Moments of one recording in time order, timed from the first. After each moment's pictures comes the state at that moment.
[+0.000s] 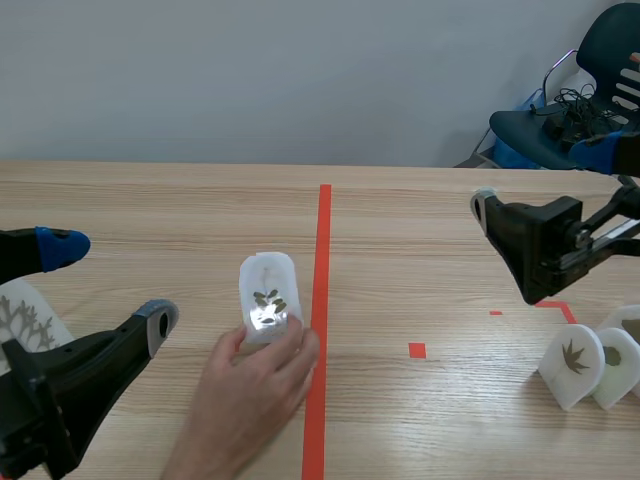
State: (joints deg) left arm 47.9 -32.3 -7.9 119.7 -21.7 -27.2 -9.3; right arm -27.7 30.2 11.1 114.5 21.3 25.6 -6.4
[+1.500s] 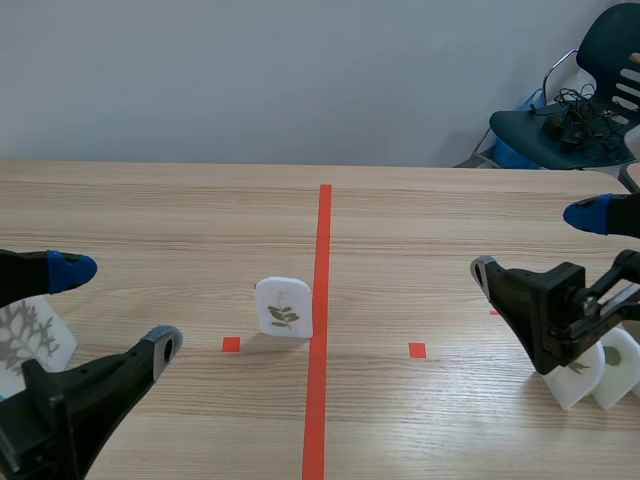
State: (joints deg) left arm 47.0 -32.3 -6.8 119.3 -21.6 -27.2 -3.5; right arm -33.9 31.7 11.1 115.0 22.9 25.8 -8.9
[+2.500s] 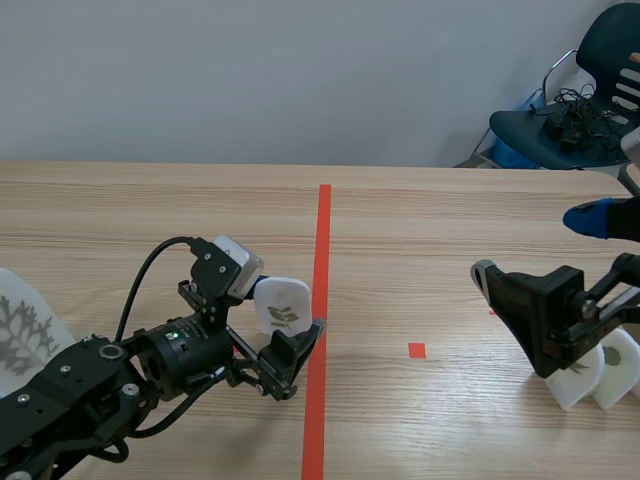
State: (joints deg) left arm -0.5 -11.8 20.8 61.2 3.1 -25.0 -20.0; right arm -33.9 31.6 11.1 115.0 22.9 25.8 -9.9
